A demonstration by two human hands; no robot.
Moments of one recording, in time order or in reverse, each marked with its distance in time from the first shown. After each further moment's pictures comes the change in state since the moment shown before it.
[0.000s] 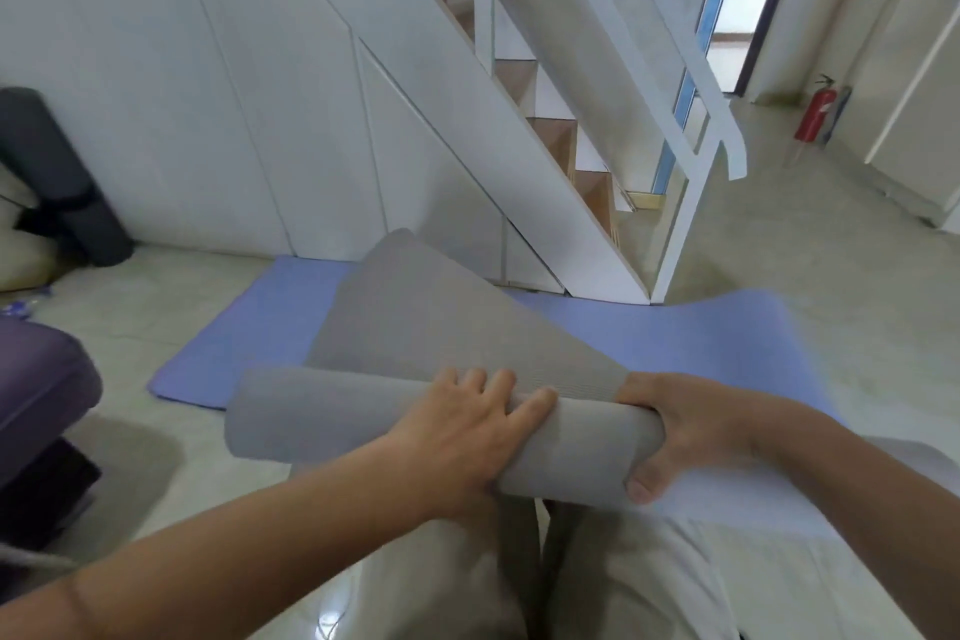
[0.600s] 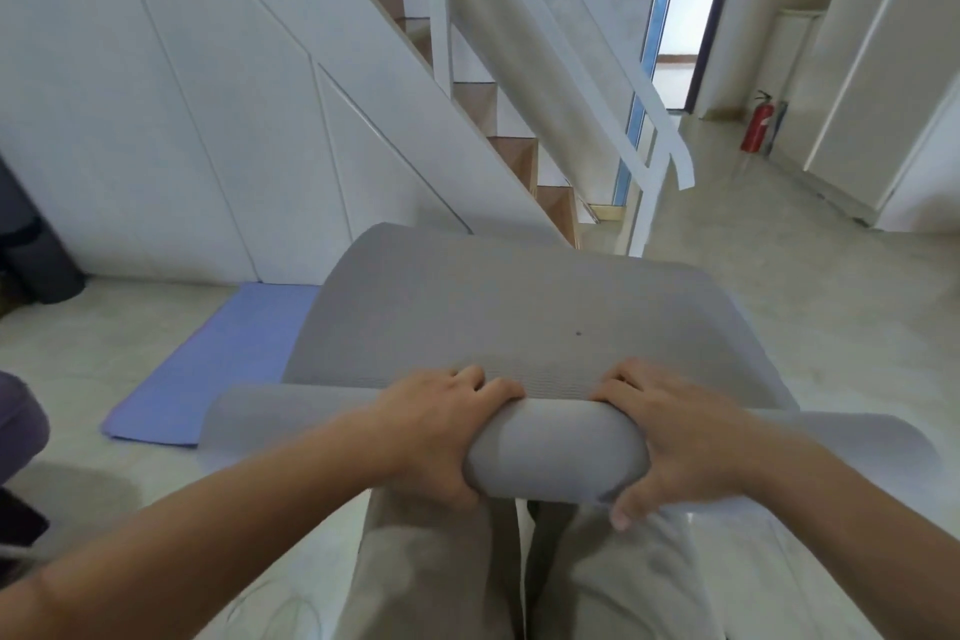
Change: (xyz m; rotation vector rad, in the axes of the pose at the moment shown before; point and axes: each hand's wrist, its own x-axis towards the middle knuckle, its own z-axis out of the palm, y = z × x) left_hand 0.017 -0.017 -0.011 -0.303 -0.097 -0.006; right_hand -0.038 -0.004 0.013 -0.344 0.247 -0.041
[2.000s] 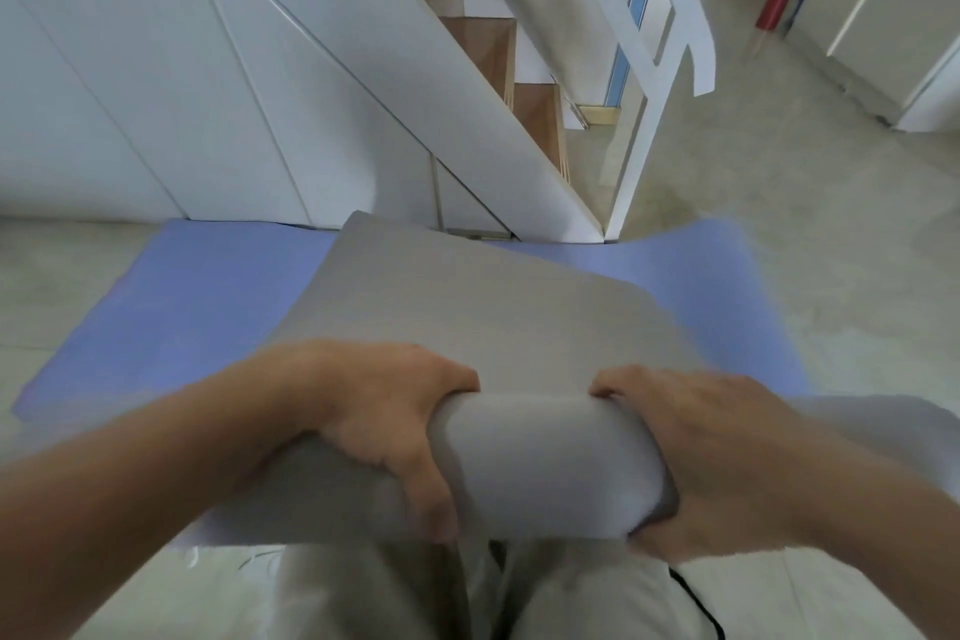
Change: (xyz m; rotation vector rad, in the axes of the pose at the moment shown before) left_hand 0.132 -0.068 -0.034 -0.433 -0.588 -0.049; right_hand 0.061 0.069 -0.018 -0.037 -0.048 0.009
